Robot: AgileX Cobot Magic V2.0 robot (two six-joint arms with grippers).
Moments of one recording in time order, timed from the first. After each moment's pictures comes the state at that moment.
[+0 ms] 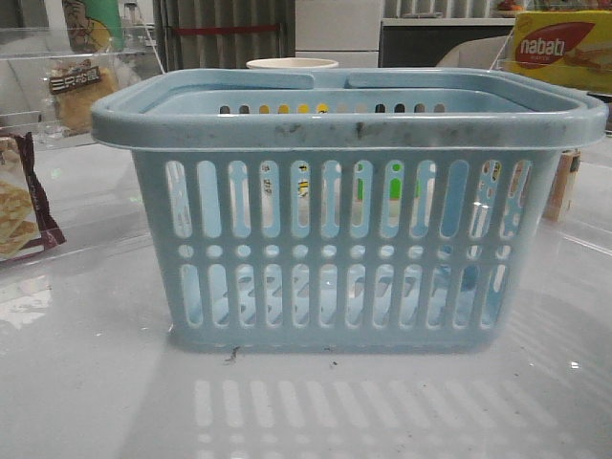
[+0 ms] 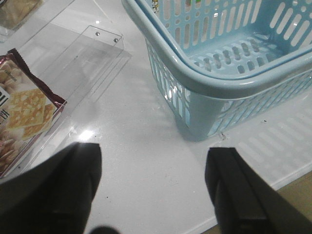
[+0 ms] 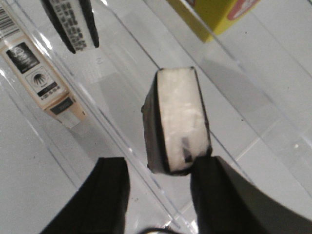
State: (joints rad) left arm -0.40 0.73 -0.70 -0.11 0.67 0.19; right arm -0.19 1.80 -1.41 -0.09 0.57 -0.01
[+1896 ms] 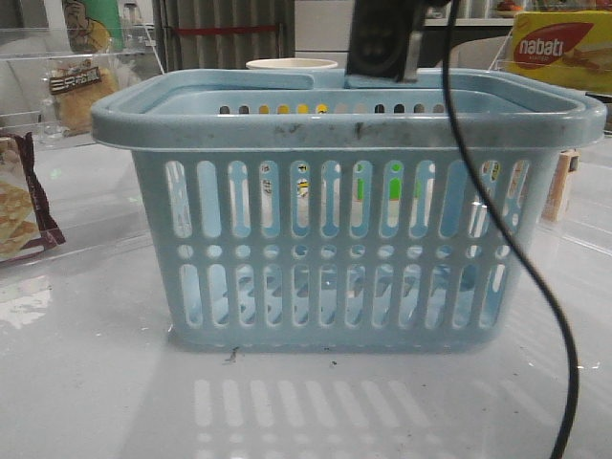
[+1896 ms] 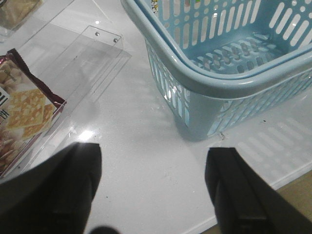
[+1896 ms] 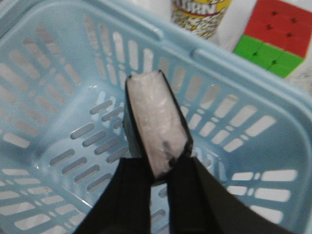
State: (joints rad) left arm -0.40 0.73 -0.70 -0.11 0.67 0.19; right arm 0.49 1.50 -1.38 0.00 0.74 -0.01
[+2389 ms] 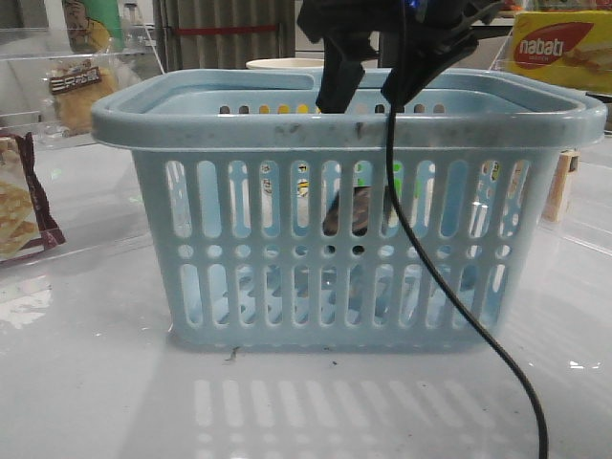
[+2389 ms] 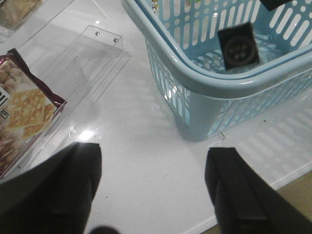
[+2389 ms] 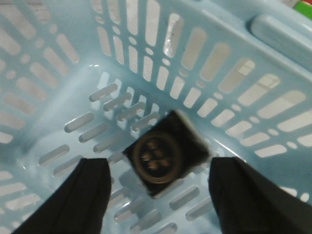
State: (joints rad) left arm -0.40 0.73 -0.70 -0.11 0.67 0.19; right arm 0.52 1.64 -1.38 0.00 0.66 -0.01
